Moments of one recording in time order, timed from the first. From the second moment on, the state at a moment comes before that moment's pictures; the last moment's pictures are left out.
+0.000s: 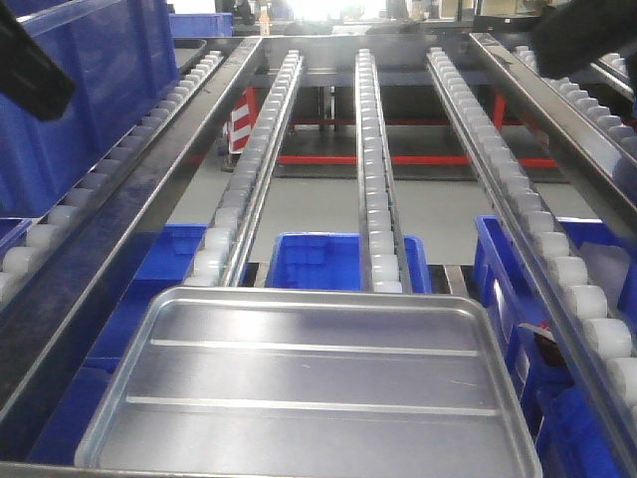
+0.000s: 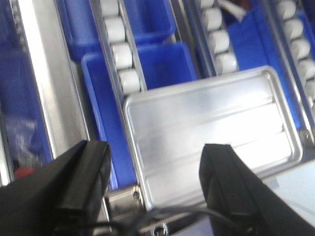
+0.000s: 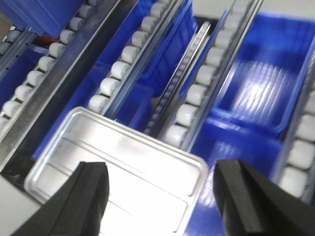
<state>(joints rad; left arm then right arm) -0.54 1.02 -0.80 -0.17 0.65 -0.07 0.47 0.87 -0.62 0.26 0.38 0.02</state>
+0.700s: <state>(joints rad) -0.65 1.42 -1.03 0.06 0.90 -0.36 0.47 1.34 -0.87 -0.03 0.73 0.40</state>
